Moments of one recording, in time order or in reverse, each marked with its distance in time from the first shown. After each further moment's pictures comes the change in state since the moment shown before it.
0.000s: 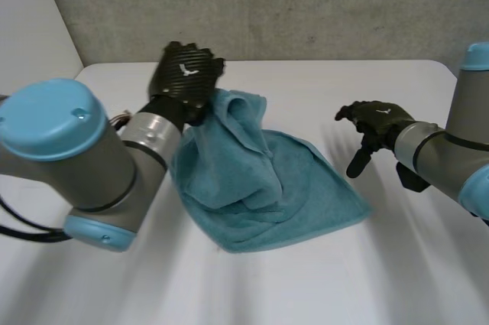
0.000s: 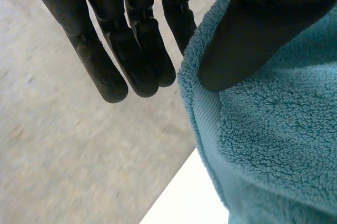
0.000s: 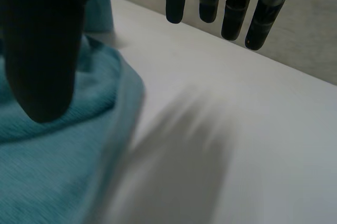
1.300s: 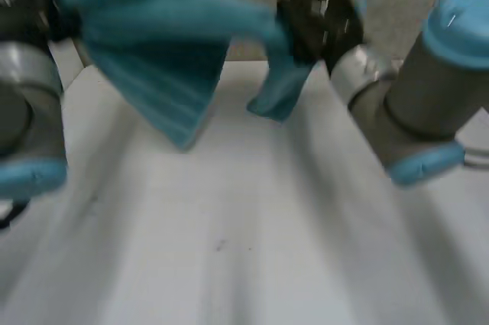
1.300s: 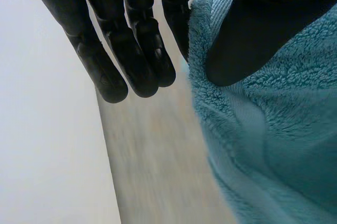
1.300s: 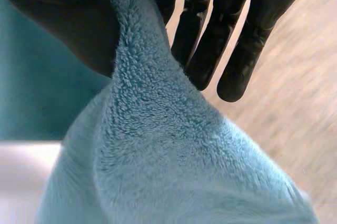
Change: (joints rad) left arm 0.240 0.205 -0.014 0.052 -0.328 -0.469; right arm 0.261 -0.070 -0.157 -0.420 0.058 -0.195; left_hand 0.000 0.002 0.003 0.001 0.000; right_hand 0.783 0.953 0.966 0.954 0.929
